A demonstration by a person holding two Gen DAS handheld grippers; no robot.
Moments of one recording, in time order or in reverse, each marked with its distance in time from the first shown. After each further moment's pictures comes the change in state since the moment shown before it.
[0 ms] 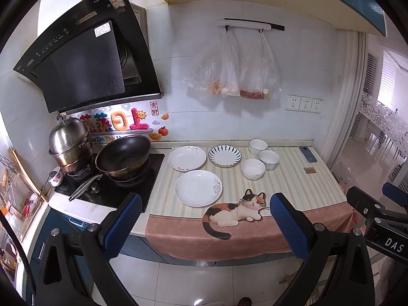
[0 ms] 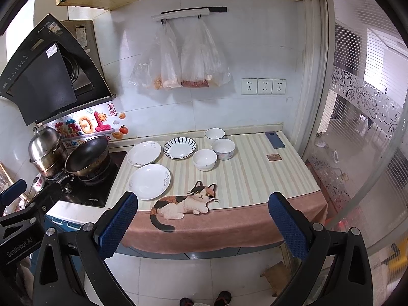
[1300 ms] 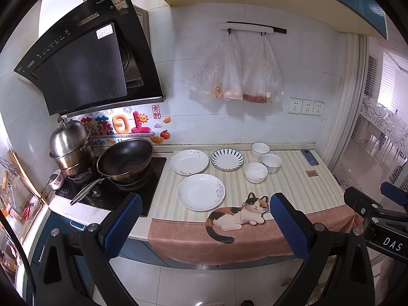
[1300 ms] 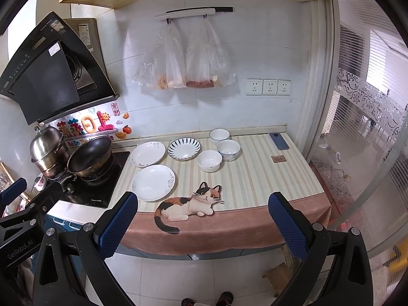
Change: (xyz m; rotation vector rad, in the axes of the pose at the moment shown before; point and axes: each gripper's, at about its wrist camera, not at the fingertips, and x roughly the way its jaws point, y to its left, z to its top) left arm 0.004 0.012 0.002 -0.001 -0.019 0.001; right arm 0.006 0.018 0.006 -0.010 0.002 0.007
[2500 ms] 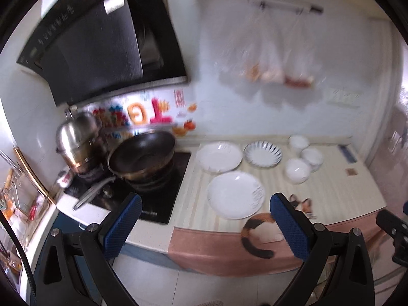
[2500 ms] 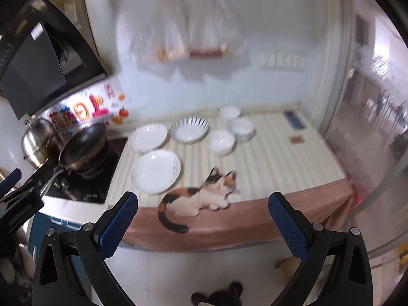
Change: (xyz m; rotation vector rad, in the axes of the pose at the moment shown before) left arm 0.143 0.059 -0.009 -0.011 0.063 0.133; right arm 0.135 0.030 -0.014 0.035 0.143 0.027
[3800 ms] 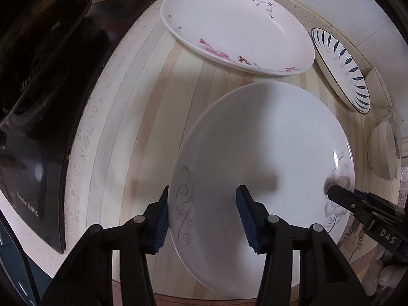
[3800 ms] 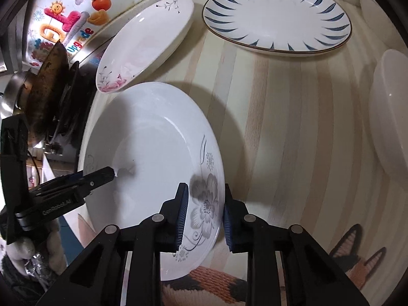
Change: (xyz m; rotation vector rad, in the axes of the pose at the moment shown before) left arm 0.417 0.007 -0.071 -0.194 0.755 -0.176; right arm 0.535 0.086 0.043 -0.102 0.649 0.366
